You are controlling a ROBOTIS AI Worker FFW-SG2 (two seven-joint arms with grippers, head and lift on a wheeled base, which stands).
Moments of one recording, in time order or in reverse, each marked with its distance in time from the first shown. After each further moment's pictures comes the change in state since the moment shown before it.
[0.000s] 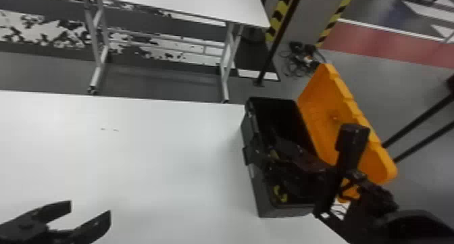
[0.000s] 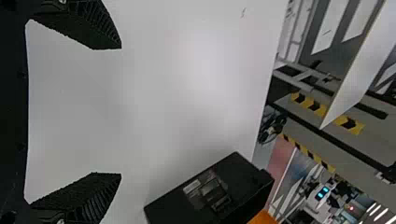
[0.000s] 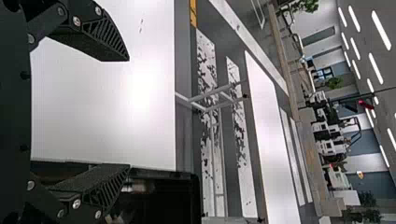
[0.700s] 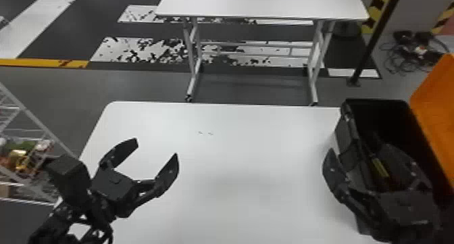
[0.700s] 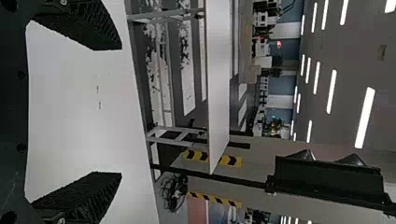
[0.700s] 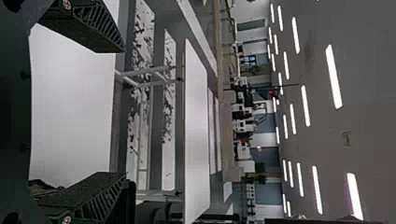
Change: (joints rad) left arm 0.101 0.046 0.025 0.067 -0.002 -0.736 0.221; right arm 0.273 0.078 0.299 0.065 0.323 -0.761 -0.221
